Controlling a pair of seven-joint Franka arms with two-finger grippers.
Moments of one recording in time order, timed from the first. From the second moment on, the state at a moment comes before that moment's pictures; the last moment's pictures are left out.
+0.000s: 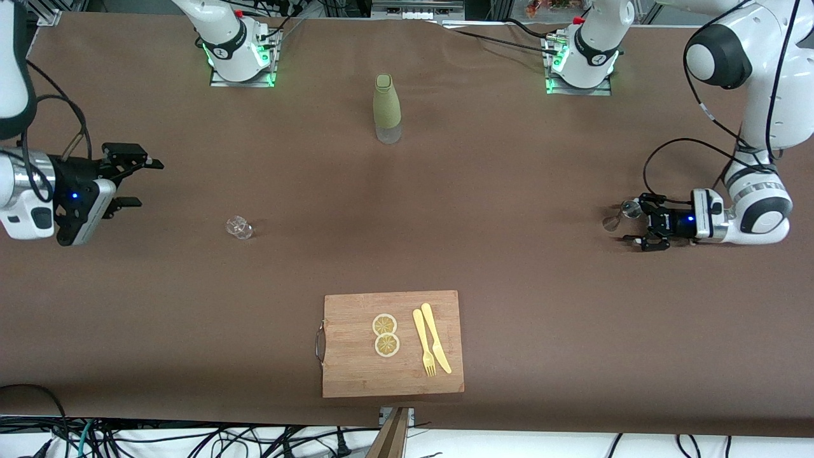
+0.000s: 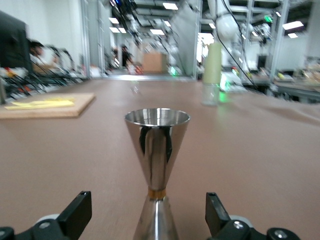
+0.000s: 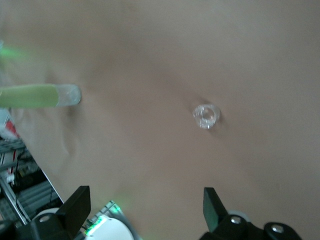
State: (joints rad) left arm 0.30 1.00 0.30 -1.54 -1.05 1.26 2.72; right arm -0.16 0.30 0.14 -1.45 0.23 1.38 -0.71
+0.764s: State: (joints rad) left arm 0.26 0.79 0.36 -1.26 -0.73 1.26 1.87; right arm 0.05 0.07 -0.04 -1.66 -0.02 1.53 -0.17
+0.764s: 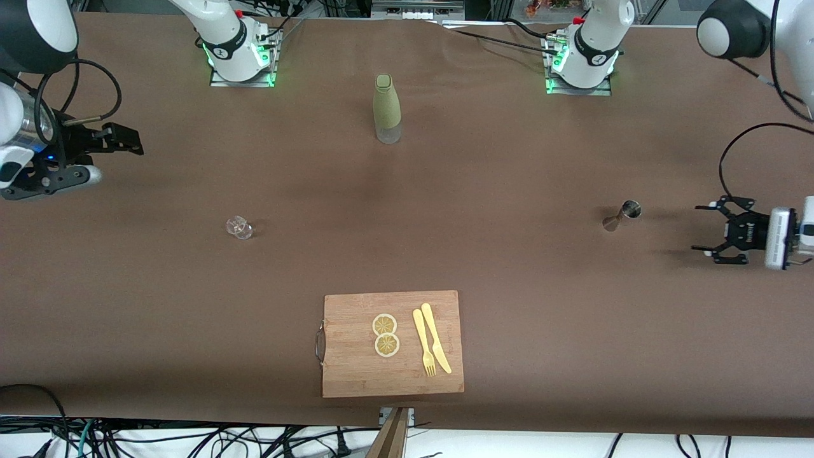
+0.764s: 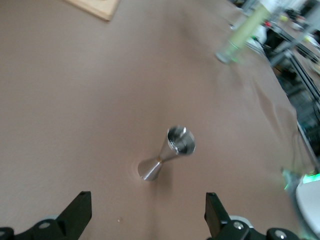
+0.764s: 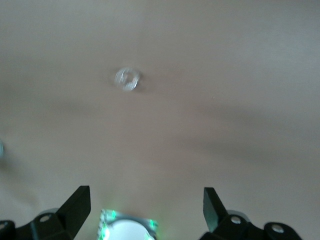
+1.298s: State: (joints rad) left arm 0.04 0.47 0.34 -1.25 -0.53 1.27 0.90; right arm 0.05 -0.02 -0.06 -1.72 -0.01 1.67 -0.03
